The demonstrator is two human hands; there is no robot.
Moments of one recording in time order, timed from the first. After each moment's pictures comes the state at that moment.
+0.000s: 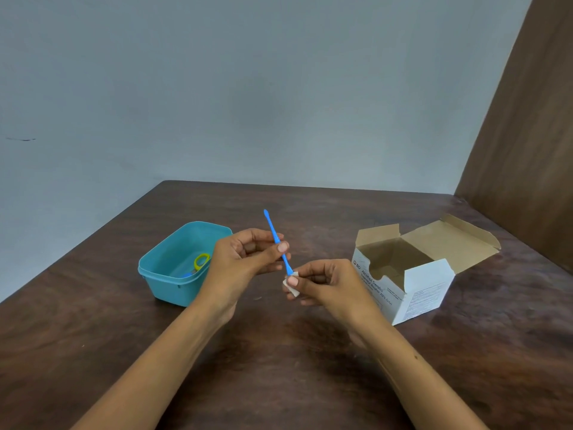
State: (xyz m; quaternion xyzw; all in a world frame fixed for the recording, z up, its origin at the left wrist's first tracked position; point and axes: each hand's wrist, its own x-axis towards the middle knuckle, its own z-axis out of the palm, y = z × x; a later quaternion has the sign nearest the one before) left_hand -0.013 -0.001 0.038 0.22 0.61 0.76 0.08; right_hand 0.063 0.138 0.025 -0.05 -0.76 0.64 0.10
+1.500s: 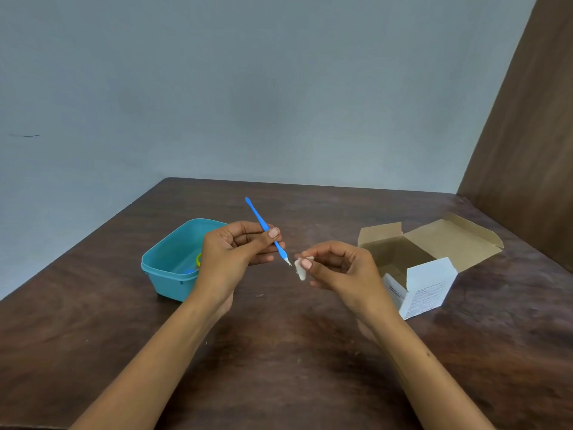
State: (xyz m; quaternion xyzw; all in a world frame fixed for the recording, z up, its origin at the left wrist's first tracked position) left_hand -0.010 -0.007 0.049 0.16 0.61 0.77 0.05; right_hand 0.063 0.146 0.030 -0.04 -0.72 0.66 0.20
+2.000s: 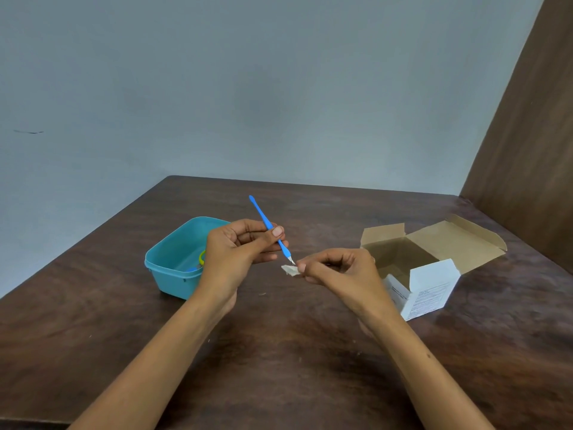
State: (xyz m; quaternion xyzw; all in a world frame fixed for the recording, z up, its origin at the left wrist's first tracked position) left_hand -0.009 -0.008 0.049 0.17 0.61 0.77 0.04; right_hand 0.064 0.142 0.034 -0.06 -0.75 0.62 0.19
